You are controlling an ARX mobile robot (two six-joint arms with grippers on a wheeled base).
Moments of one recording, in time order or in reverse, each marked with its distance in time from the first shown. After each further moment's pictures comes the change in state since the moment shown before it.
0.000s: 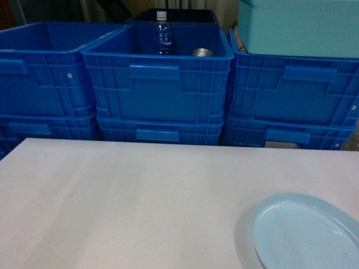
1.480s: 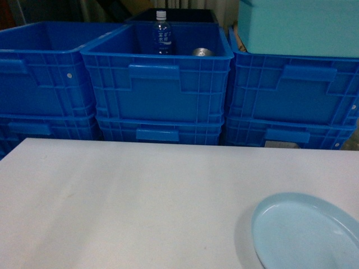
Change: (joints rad) left arm 0.000 0.000 0.000 0.000 0.000 0.000; right arm -0.349 1.895 0.298 0.953 -0.411 0.392
